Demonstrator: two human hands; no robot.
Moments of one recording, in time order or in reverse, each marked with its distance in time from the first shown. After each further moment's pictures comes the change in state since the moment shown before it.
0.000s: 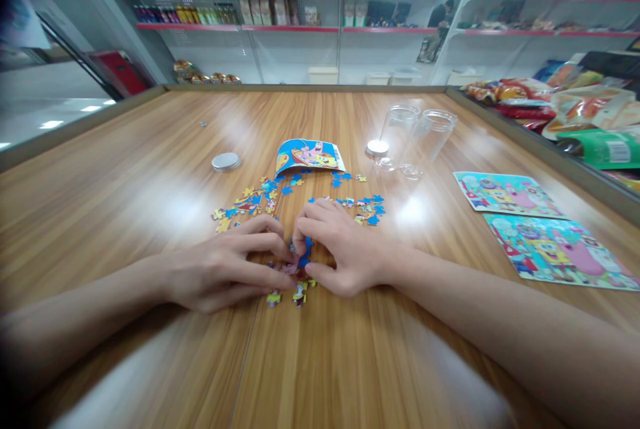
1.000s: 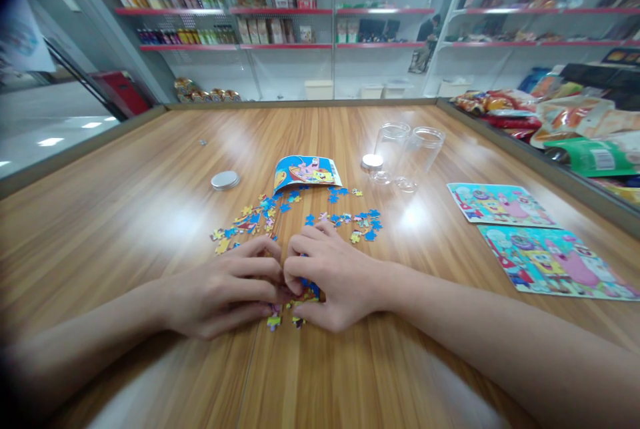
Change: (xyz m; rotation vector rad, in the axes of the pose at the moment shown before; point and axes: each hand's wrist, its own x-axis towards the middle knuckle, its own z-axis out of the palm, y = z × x) left_hand 0.002 0.003 -0.001 -0.079 -0.024 -0.031; right_hand 0.003 -0.008 0.003 -0.120 -0.095 -0.025
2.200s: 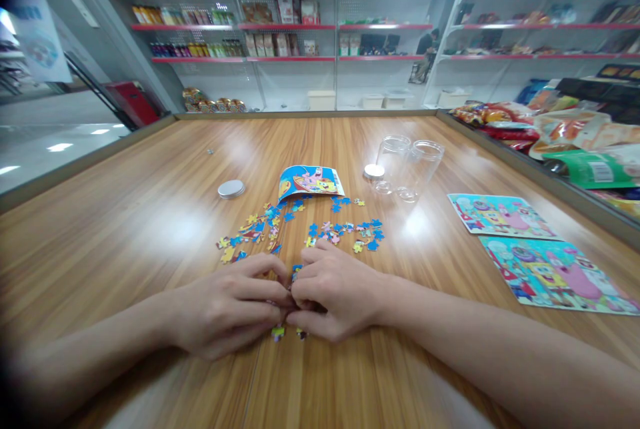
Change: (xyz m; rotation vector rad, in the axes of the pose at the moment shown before) left_hand 0.001 0.004 0.007 0.100 0.041 0.115; right_hand 0.001 0.006 0.018 -0.053 0.075 -0.117
